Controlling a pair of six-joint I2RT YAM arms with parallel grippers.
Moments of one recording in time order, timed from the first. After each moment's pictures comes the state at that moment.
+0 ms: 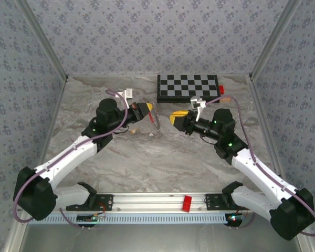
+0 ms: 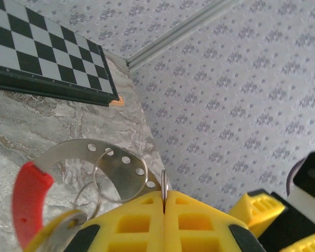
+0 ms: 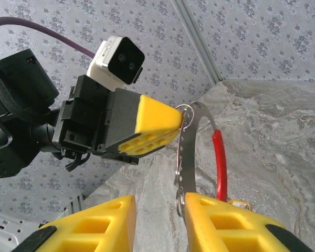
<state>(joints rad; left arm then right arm) -0.58 1.21 0.87 0.19 0.38 -0.99 0.52 0.98 0.72 0.21 -0.56 0.48</state>
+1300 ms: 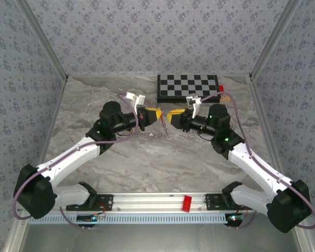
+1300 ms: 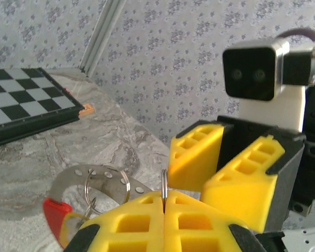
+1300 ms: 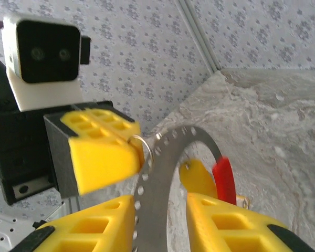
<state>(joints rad) -0.66 1.21 0.85 0.31 0.52 -0.53 0.52 1.07 0.78 0.20 -0.59 0.46</state>
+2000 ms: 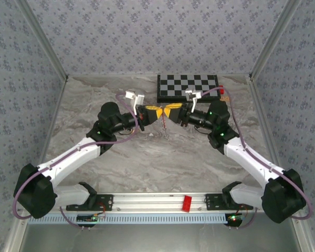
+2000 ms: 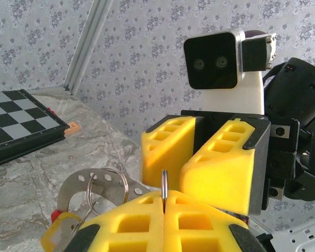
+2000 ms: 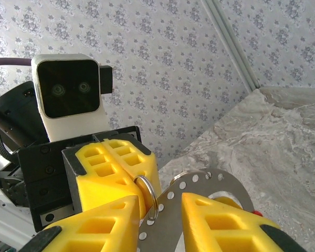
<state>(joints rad) -0.66 1.21 0.84 0.41 0.55 -0.54 0.49 1.17 0.79 0.45 -0.72 0.60</state>
